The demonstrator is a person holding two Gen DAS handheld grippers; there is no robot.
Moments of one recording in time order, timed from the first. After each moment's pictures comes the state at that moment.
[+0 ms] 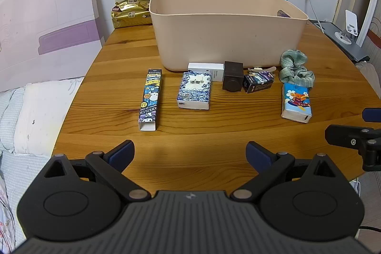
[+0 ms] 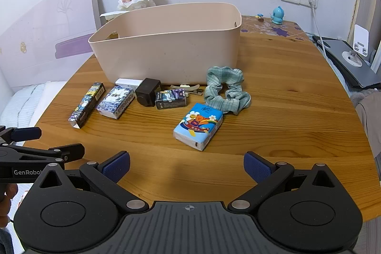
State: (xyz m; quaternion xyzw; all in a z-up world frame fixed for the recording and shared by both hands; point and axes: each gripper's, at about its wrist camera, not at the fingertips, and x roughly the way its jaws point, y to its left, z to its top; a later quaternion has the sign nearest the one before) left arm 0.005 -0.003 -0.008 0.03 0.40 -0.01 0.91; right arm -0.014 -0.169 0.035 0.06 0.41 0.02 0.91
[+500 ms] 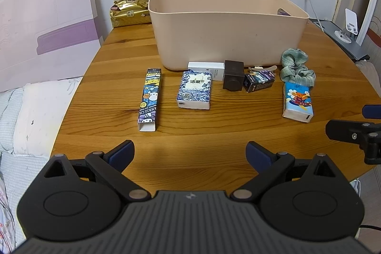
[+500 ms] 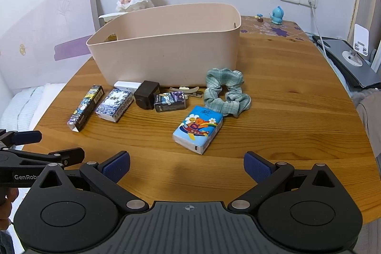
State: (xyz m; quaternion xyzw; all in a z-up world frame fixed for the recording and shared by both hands) left arm 0.009 0.000 -0.008 0.03 0.41 -0.01 0.91; right arm -0.007 -0.171 0.035 0.06 0.41 0.01 0.91
